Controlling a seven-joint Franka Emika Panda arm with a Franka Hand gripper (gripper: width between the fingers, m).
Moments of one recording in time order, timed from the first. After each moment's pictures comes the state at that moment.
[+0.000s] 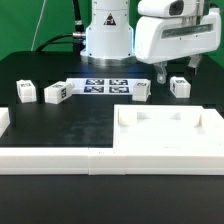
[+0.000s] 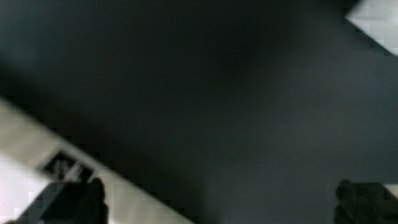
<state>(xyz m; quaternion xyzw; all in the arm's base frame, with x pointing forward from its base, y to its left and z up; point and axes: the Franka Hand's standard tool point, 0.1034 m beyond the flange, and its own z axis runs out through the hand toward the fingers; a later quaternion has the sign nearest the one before) 0.435 0.124 0.062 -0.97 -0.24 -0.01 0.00</state>
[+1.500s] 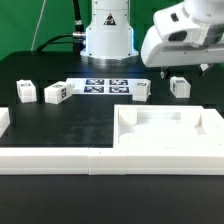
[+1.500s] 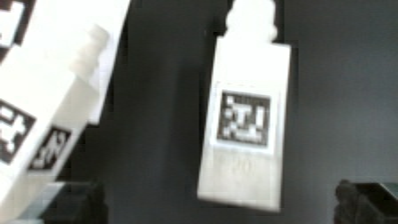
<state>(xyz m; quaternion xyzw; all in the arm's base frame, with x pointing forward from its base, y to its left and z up) 0.372 0.144 0.042 -0.94 -0.09 0.32 -0.02</state>
